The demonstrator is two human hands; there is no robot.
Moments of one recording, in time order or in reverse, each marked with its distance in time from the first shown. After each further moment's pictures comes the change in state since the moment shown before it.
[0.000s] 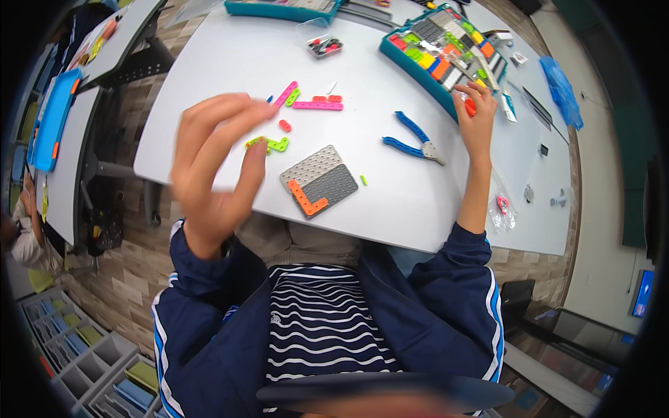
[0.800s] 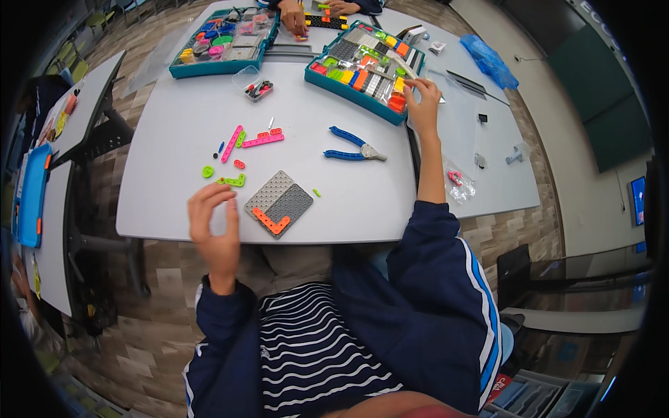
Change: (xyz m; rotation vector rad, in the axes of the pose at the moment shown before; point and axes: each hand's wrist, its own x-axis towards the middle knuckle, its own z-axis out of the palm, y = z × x) left_hand -0.069 0.006 0.047 -0.219 0.152 -0.261; right_hand 0.007 0.060 -0.007 0.004 0.258 0.082
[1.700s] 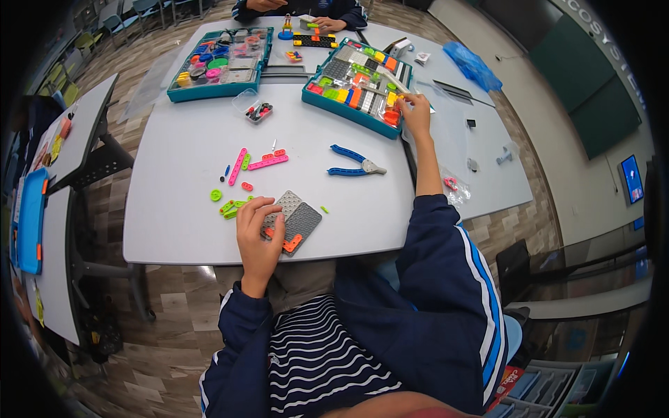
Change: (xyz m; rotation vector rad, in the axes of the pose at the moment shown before) left_hand -0.019 -0.034 0.041 -0.104 -0.239 -0.029; right_hand 0.020 0.040 0.014 -0.088 -0.078 0.172
